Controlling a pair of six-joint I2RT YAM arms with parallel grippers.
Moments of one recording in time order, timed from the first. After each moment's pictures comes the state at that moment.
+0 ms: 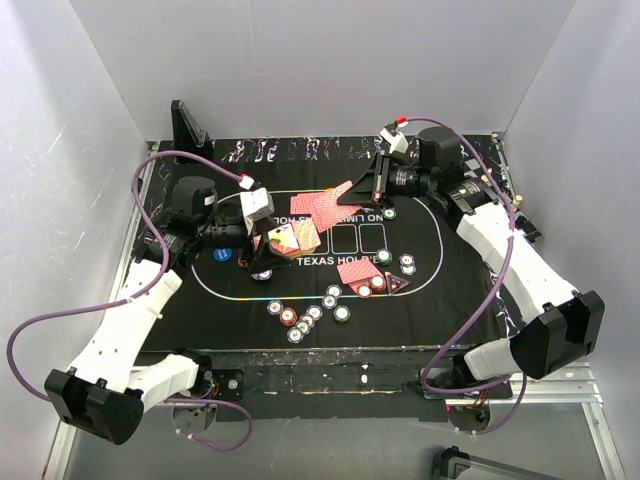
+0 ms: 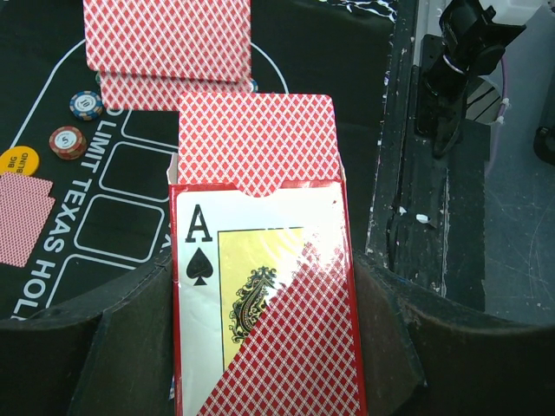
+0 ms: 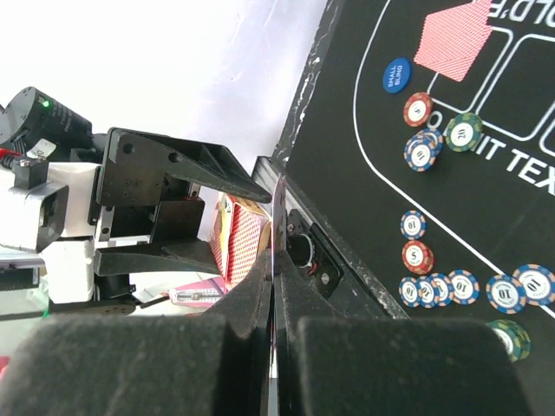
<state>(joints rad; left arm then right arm) -0.34 1.07 1.12 -0.64 0.95 0.43 0.46 1.39 1.39 -0.40 -0.78 0.83</state>
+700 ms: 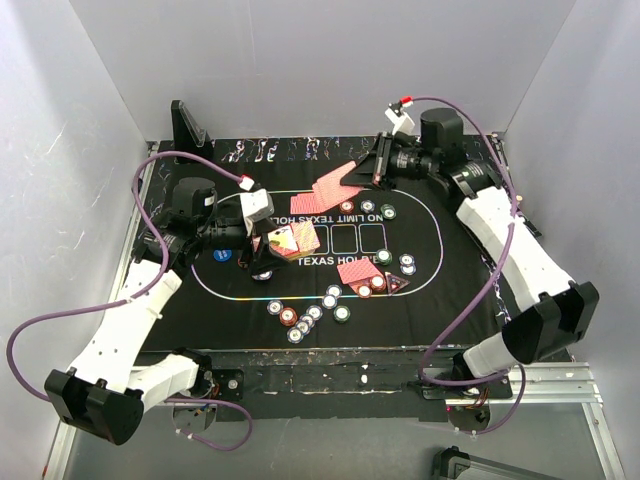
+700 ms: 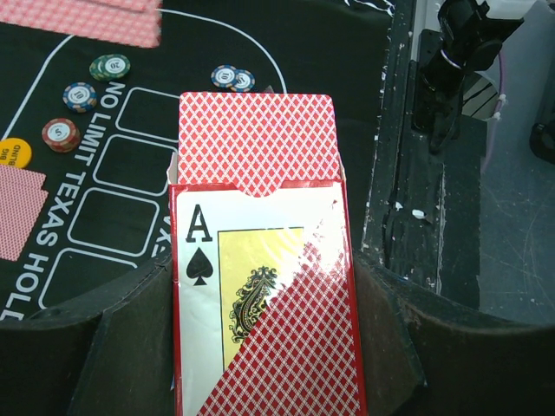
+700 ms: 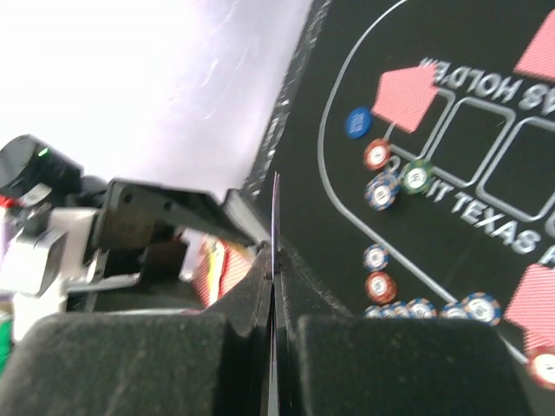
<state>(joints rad) -0.34 1.07 1.12 -0.65 0.95 0.43 0.43 1.44 1.50 -0.44 -0.76 0.79</state>
